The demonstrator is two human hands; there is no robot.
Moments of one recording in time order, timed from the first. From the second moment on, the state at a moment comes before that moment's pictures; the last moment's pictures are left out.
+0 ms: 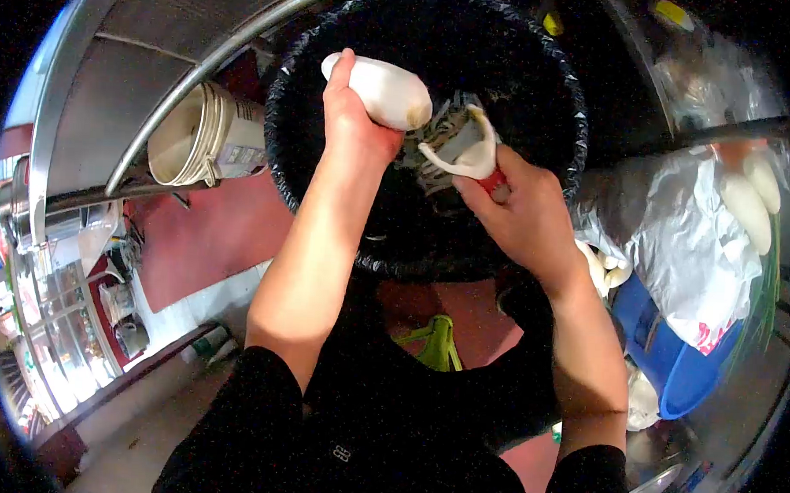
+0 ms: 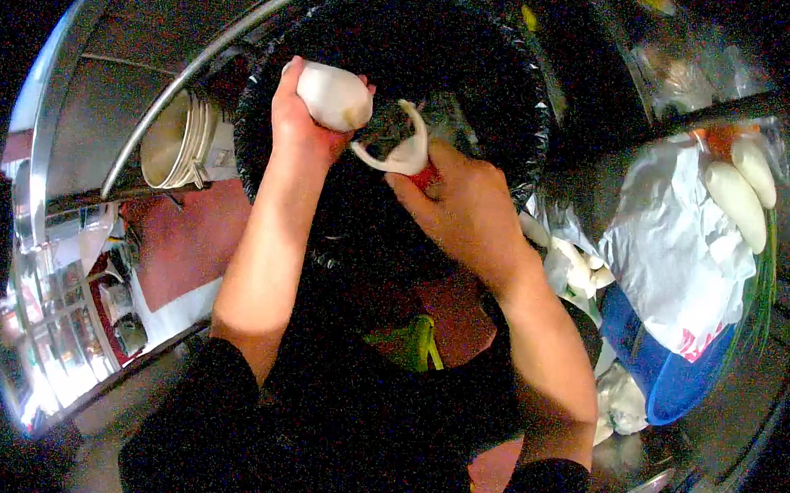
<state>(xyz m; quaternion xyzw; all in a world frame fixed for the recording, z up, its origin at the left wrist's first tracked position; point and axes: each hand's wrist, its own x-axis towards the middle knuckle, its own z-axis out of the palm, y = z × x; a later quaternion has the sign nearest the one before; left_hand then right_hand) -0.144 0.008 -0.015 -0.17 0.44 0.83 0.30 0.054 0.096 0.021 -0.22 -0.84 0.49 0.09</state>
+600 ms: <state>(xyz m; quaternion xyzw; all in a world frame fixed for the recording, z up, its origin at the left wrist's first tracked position) -0.132 -0.021 0.013 -0.15 0.45 0.82 0.31 -0.002 0.093 -0.015 -0.06 -0.94 0.31 0.14</state>
